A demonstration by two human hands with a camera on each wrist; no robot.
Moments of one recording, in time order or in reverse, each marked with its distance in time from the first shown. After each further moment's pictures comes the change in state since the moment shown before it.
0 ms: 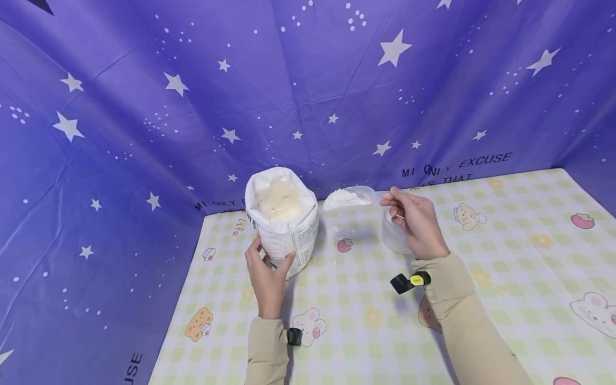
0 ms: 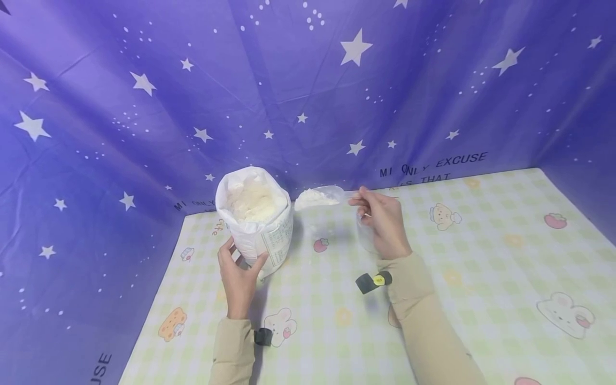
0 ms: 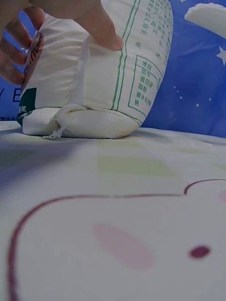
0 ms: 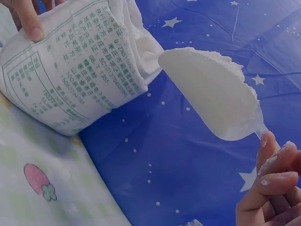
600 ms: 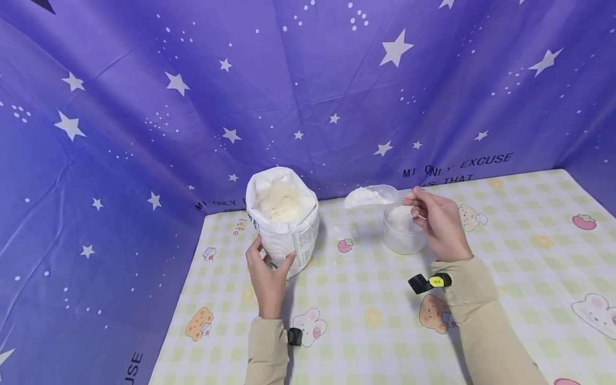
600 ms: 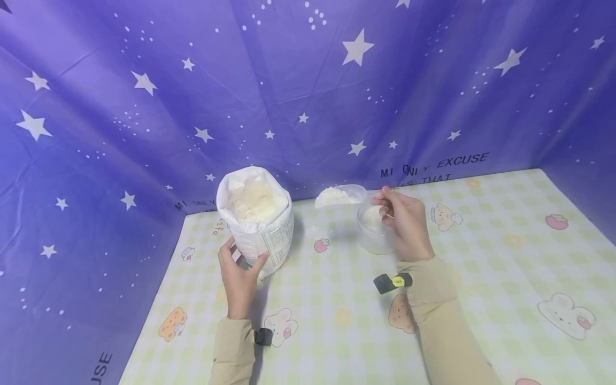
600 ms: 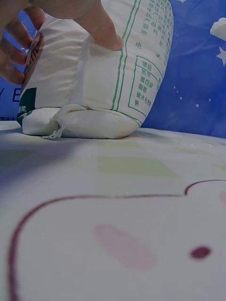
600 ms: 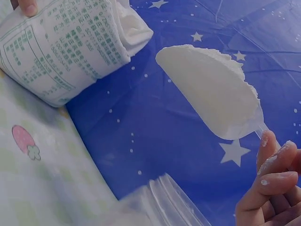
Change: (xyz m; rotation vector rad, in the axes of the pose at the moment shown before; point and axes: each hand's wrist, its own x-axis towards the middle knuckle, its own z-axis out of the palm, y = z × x) left_hand 0.000 -0.001 -0.001 -0.004 -0.002 0.006; right_hand -0.005 -0.013 -0.029 0.083 0.032 -0.014
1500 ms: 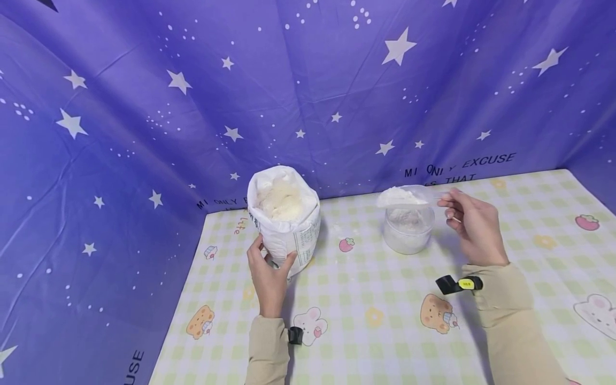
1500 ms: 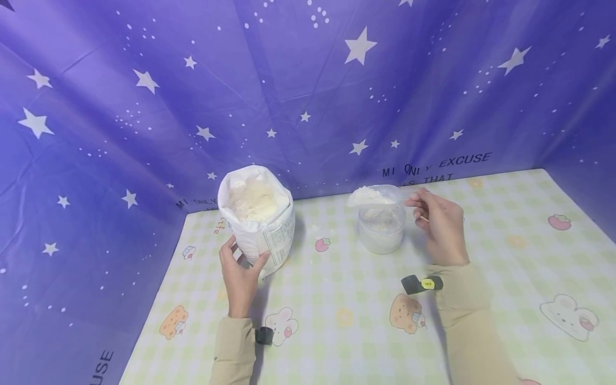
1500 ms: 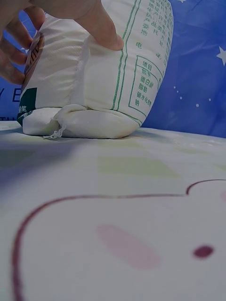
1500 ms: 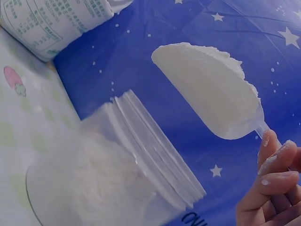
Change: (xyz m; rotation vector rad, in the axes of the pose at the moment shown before) left_hand 0.001 -0.001 0.000 -0.019 -0.008 -0.007; right_hand -0.005 -0.019 -0.047 0.091 0.073 -0.056
